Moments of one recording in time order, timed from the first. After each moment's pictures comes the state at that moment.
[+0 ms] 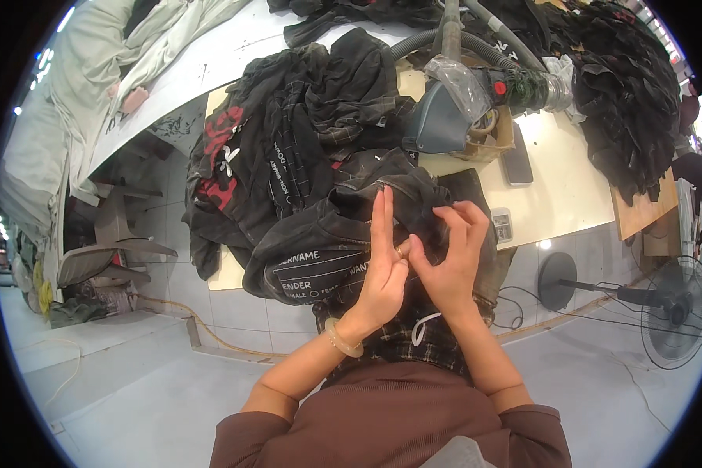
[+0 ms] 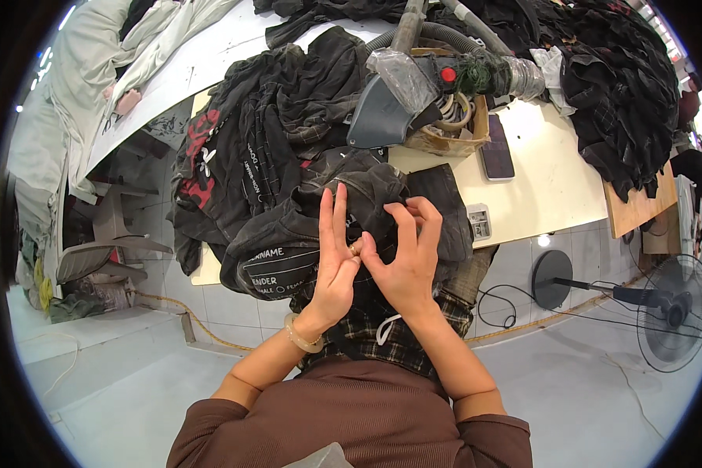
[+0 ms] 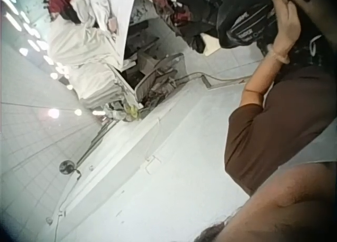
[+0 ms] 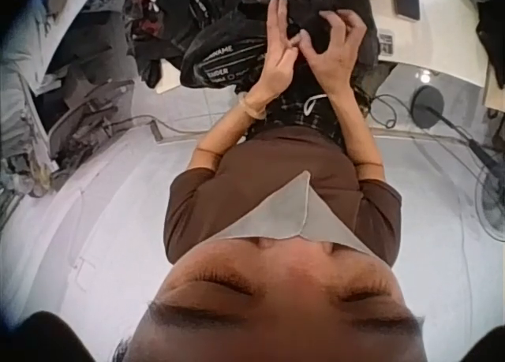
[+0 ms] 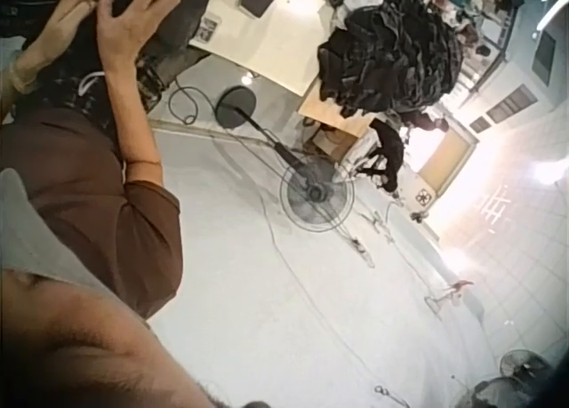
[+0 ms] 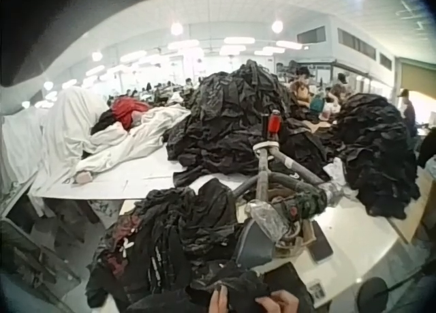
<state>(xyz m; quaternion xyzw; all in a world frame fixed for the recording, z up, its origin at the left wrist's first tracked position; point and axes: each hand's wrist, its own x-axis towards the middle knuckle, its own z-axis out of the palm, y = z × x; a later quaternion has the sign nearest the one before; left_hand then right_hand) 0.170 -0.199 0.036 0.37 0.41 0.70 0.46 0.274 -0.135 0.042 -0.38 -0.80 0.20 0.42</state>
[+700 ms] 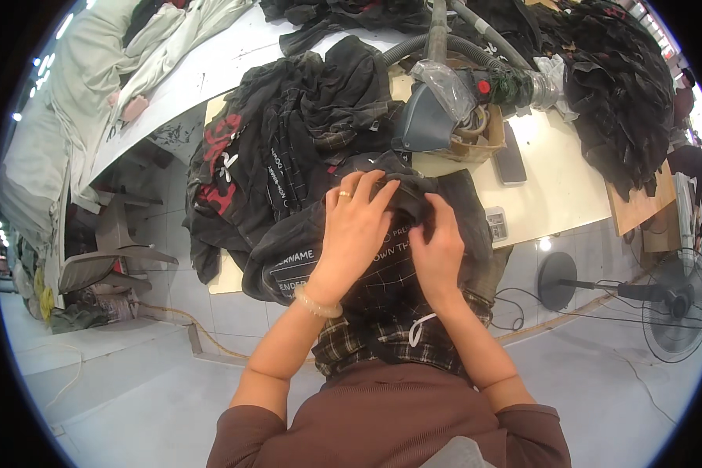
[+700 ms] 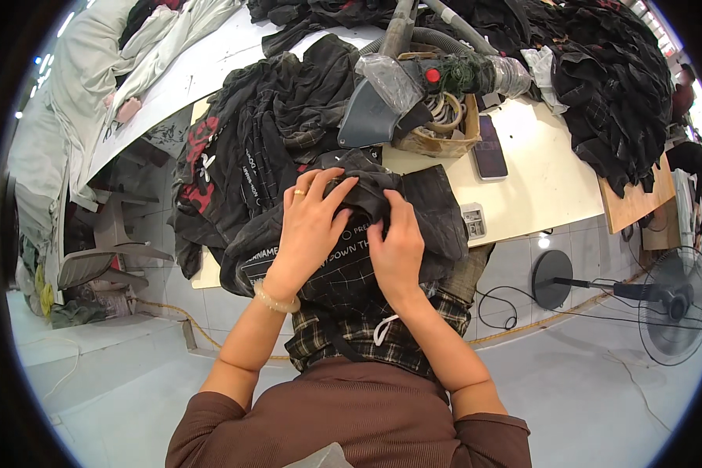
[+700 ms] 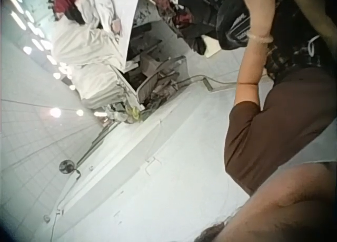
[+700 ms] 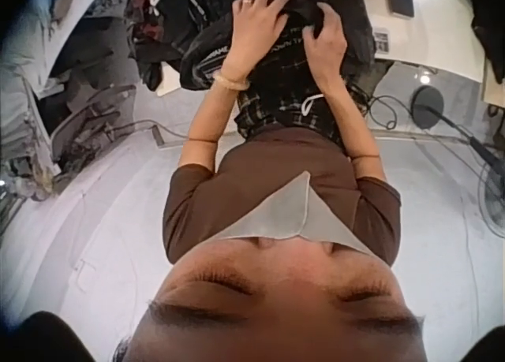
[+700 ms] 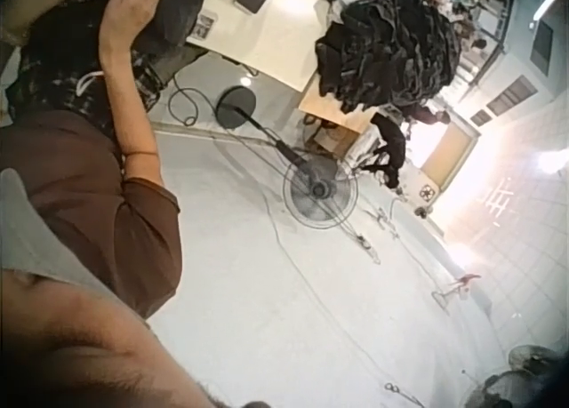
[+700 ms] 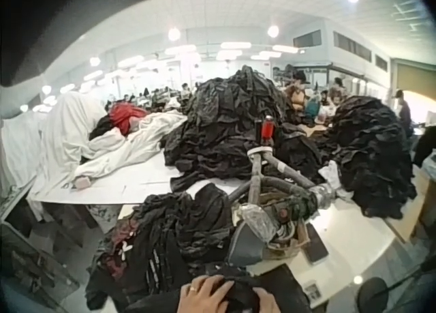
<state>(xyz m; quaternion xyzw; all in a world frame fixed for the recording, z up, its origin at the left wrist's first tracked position) 0.117 -0.163 0.056 0.67 0.69 0.27 -0.01 0.261 -0.129 0.021 -0.48 -0.74 0.27 0.39</state>
